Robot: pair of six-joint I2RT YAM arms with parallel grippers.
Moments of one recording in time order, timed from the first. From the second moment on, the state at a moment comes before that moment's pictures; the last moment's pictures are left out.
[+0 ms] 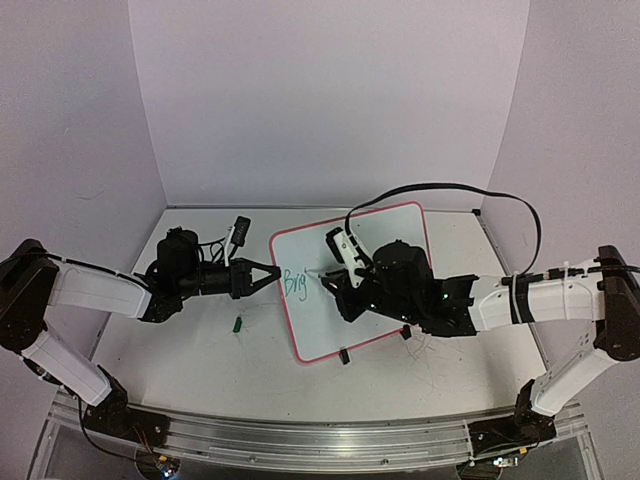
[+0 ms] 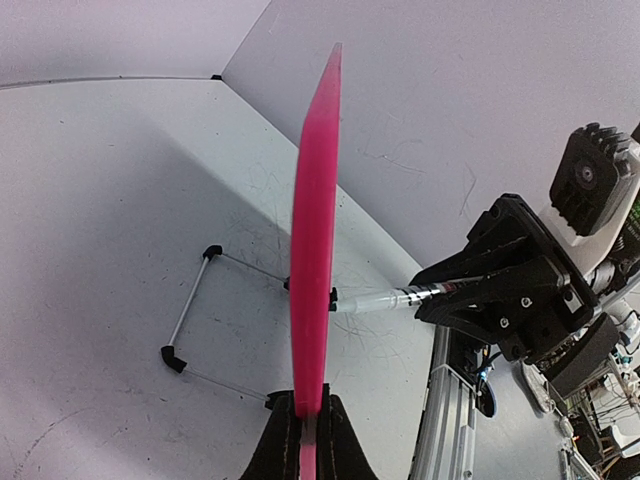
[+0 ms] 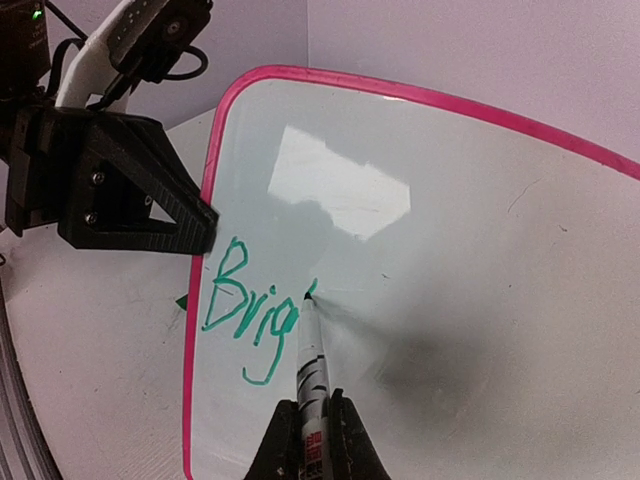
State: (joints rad) left arm -0.63 1.46 0.60 0.68 0.63 -0.51; right arm 1.06 1.53 0.93 0.21 0.24 0.10
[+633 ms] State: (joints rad) left arm -0.63 1.46 0.60 0.68 0.63 -0.51; right arm 1.07 1.52 0.89 0.19 0.20 0.15
